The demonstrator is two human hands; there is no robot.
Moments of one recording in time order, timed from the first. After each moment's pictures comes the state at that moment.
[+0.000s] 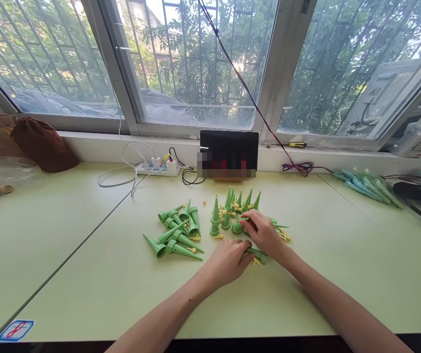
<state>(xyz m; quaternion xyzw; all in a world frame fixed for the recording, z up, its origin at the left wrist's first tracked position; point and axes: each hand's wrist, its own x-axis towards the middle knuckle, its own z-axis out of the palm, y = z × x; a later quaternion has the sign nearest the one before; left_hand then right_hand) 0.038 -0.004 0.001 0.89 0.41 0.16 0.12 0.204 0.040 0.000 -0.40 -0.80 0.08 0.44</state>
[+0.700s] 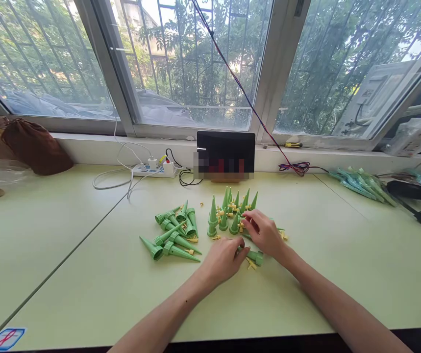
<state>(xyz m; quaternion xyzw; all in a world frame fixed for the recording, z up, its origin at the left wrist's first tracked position) 0.037 -0.001 0.001 0.85 0.46 0.20 0.17 0.214 0.038 0.001 -0.41 -0.80 0.06 0.44</state>
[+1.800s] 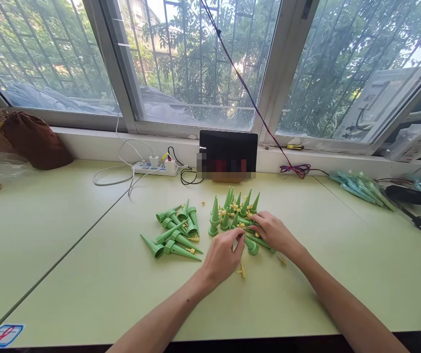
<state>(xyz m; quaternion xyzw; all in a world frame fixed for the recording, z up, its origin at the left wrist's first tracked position) 0.038 -0.002 0.000 0.78 0.44 0.40 0.21 0.249 0.051 0.005 -0.48 -0.86 -0.03 0.17</state>
